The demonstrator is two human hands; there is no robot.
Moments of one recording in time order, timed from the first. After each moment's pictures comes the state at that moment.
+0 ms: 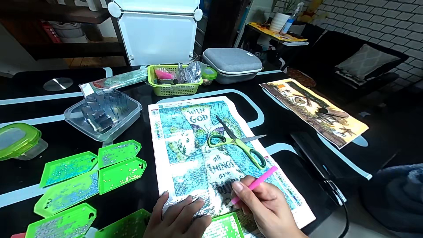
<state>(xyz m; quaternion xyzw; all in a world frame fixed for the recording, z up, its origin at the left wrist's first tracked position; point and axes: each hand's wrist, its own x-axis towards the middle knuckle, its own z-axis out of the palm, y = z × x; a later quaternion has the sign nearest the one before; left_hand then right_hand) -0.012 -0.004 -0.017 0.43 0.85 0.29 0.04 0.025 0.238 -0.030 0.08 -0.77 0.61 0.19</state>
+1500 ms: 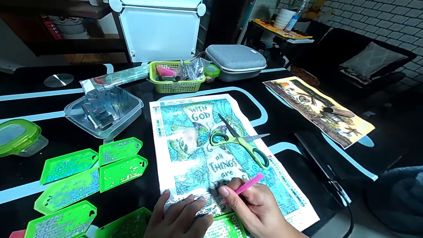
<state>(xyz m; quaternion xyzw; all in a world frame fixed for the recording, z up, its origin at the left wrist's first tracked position) -0.011 -0.004 -0.019 0.42 0.86 0.29 0.04 0.014 0.233 -0.040 0.16 -0.84 0.48 0.20</state>
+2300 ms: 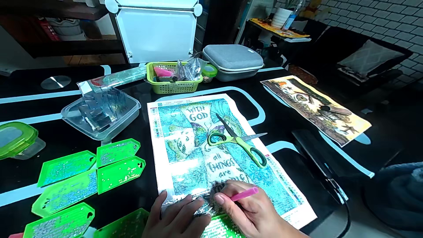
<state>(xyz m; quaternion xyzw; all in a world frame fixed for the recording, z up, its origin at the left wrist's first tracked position) -0.011 -0.004 -0.018 0.42 0.86 0.29 0.03 0.012 0.233 -0.037 0.23 -0.85 0.42 0.21</state>
